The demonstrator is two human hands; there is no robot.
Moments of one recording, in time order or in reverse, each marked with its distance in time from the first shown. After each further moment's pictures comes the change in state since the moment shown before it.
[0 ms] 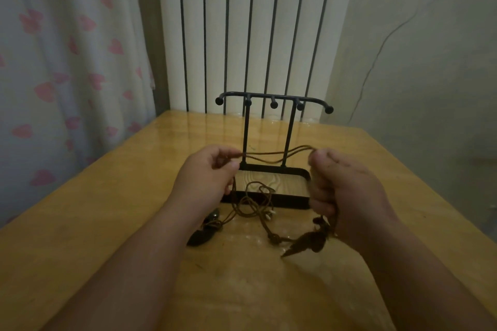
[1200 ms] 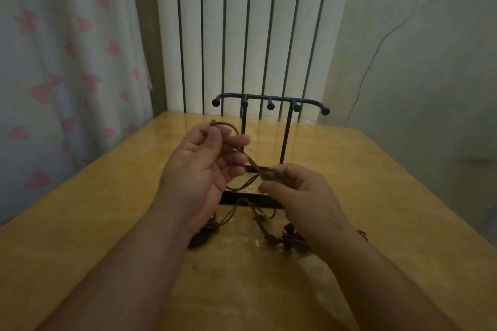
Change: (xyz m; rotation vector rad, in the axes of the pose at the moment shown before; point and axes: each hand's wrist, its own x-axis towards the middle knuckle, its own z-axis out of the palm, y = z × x) left_hand -0.012 0.026 -0.003 -0.885 -0.107 0.038; right_hand 0.000 0.020 0.037 -0.450 0.047 -0.068
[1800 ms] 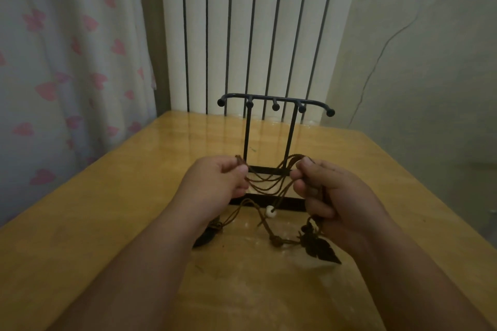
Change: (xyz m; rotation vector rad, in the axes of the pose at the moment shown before) left_hand -0.002 -0.011 -0.004 0.849 0.102 -0.211; right_hand 0.002 -0.009 -0.033 0.630 -0.080 0.278
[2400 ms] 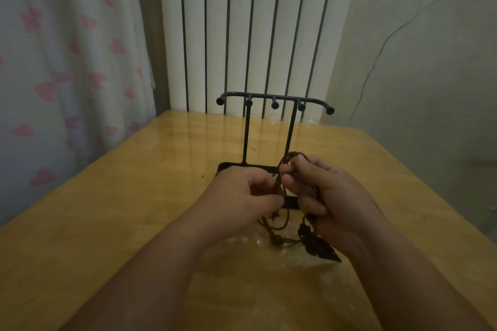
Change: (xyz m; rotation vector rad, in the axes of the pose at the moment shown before) left_hand -0.006 -0.004 0.010 0.220 -0.308 0.297; right_hand 0.000 0.005 0.008 0.063 -0.010 -0.057
